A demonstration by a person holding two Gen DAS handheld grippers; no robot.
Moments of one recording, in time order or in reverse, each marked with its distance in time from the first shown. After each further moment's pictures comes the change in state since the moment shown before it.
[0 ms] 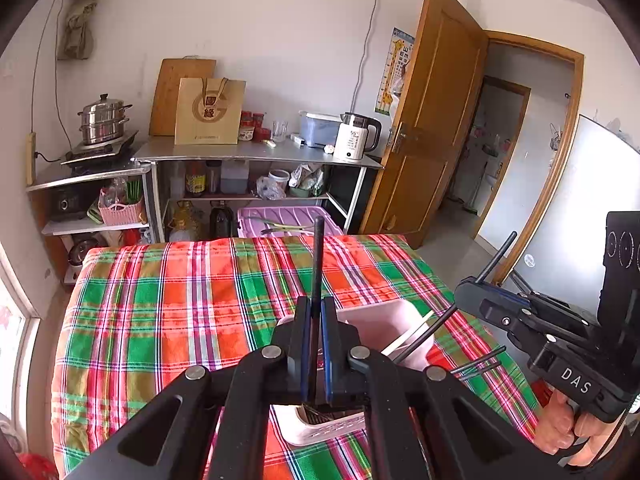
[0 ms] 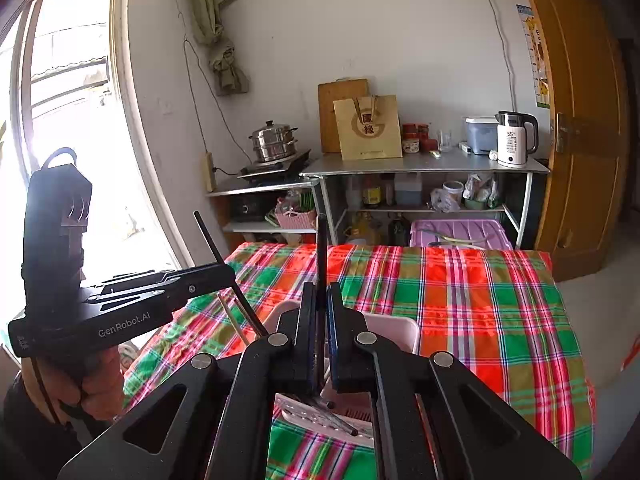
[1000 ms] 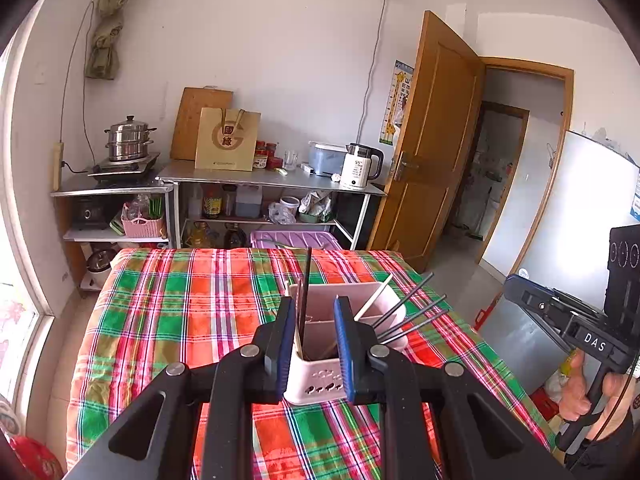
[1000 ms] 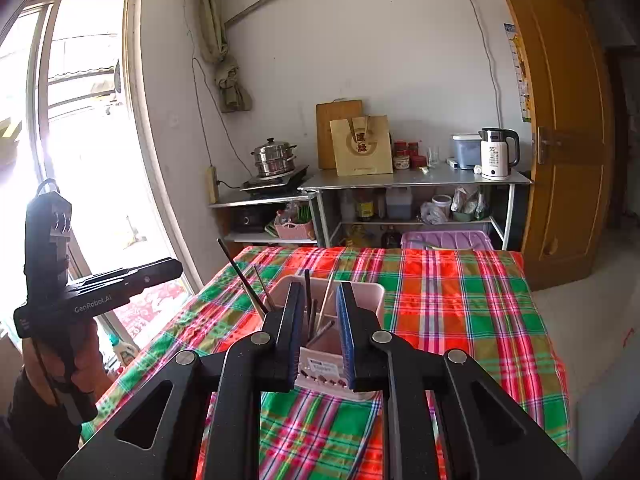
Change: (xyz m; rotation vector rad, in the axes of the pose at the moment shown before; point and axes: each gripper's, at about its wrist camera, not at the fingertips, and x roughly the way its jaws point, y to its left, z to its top) left arm -0.105 -0.017 -0.057 -0.013 -0.137 0.040; right arm -0.108 -0.003 -0.038 -0.007 -0.101 -0.018
